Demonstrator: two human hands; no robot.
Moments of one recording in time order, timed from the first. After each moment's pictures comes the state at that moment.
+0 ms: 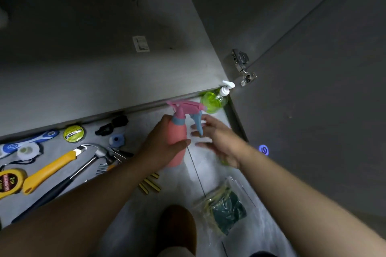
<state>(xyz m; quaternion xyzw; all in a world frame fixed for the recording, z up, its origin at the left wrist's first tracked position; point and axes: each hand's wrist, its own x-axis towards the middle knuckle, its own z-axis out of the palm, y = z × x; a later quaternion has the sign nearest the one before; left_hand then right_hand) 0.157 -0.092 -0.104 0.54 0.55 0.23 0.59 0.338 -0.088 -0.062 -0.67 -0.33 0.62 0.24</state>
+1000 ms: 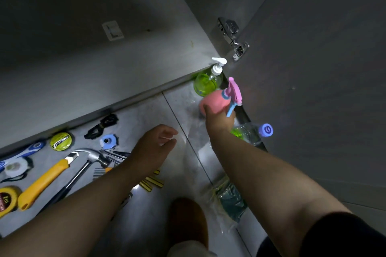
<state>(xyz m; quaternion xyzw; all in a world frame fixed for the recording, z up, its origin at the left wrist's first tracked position) 0.159 -0.100 -0.135 0.59 0.54 0.14 0.59 0.372 -0.068 -0.195 -0.88 -0.15 0.28 0.36</state>
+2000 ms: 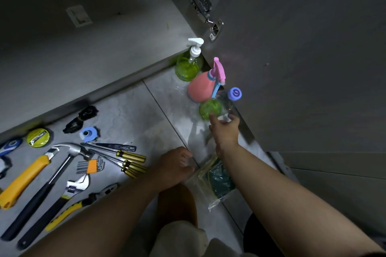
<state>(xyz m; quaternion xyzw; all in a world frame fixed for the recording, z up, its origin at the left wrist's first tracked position) 0.216 -0.175 -0.186 0.63 0.46 -0.04 0.63 0.402 -0.161 -0.172 -0.84 -0.04 0.36 0.40</state>
